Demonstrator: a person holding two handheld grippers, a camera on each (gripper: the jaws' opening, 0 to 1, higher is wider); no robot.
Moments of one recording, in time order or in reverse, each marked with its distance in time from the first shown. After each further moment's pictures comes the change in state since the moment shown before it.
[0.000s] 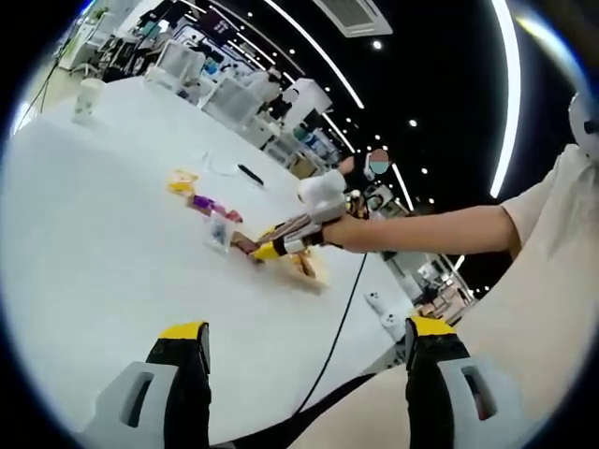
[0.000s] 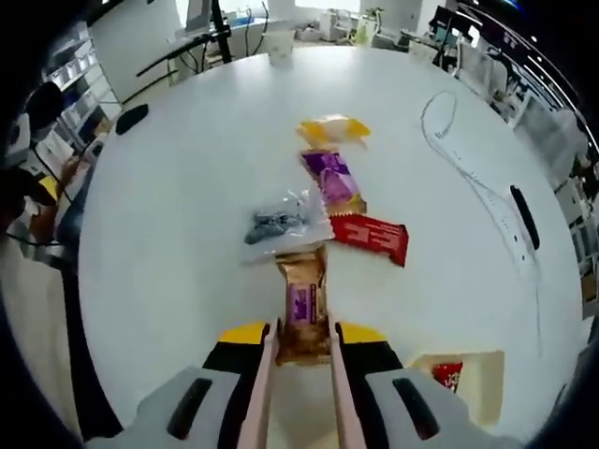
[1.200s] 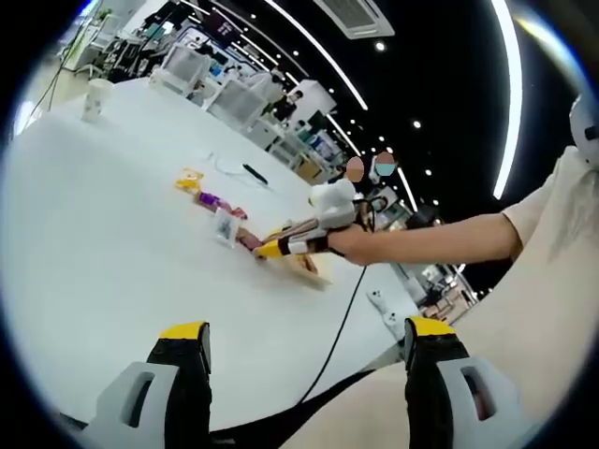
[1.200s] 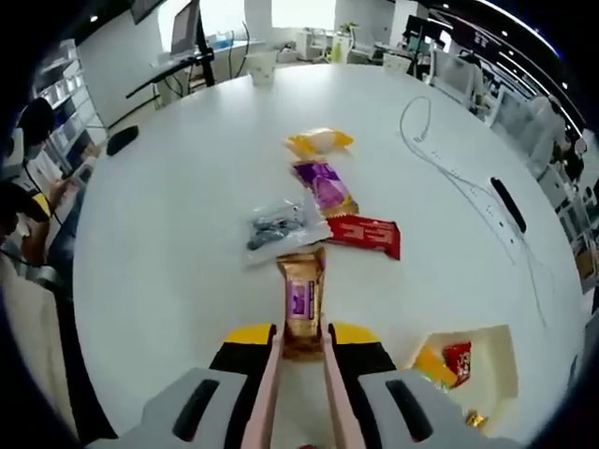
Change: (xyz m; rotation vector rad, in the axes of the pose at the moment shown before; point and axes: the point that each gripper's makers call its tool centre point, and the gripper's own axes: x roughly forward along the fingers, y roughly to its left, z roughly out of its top) left arm -0.015 0.000 -0.011 -0.010 -0.008 0.027; right arm -0.017 0.037 0.007 0.074 -0.091 -0.082
